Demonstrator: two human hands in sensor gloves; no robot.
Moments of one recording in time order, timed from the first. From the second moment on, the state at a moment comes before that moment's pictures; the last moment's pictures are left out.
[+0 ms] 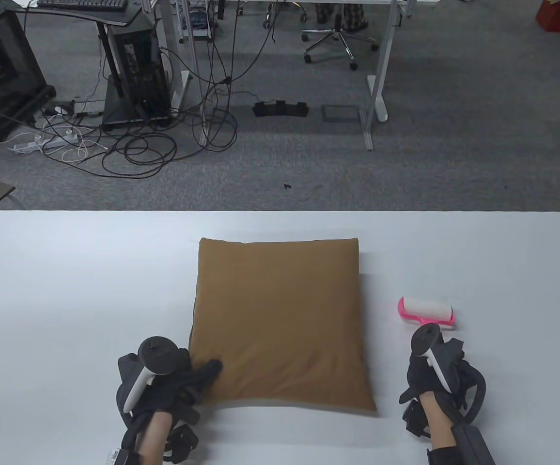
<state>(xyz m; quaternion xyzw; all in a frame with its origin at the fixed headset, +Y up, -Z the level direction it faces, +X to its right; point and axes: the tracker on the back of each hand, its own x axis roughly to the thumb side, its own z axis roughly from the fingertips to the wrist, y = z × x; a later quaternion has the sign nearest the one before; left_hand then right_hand) -0.236 -0.755 -0.313 -0.18 0.09 0.29 0.94 0.277 -0.746 -0.344 -0.30 0.08 0.95 0.06</state>
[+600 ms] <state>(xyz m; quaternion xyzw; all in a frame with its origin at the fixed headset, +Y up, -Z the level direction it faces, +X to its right) -0.236 -0.758 -0.316 -0.17 0.08 0.30 0.94 0.234 -0.620 -0.261 -0.03 -0.22 0.95 0.21</state>
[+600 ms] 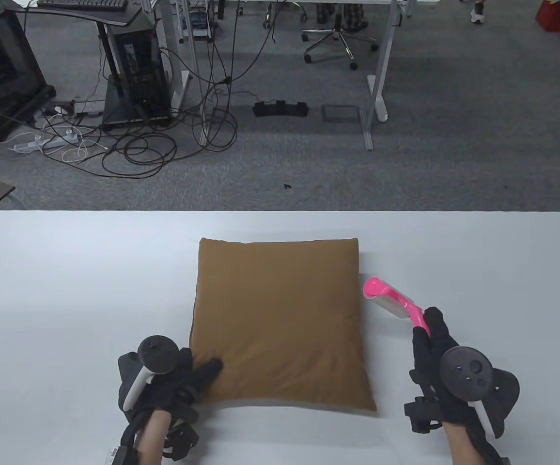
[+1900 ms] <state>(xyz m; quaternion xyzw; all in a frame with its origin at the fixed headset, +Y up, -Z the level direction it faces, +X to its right) -0.236 -0.758 -0.319 -0.19 0.08 0.30 0.93 0.173 -0.681 -0.405 -0.06 -0.05 0.97 0.25</state>
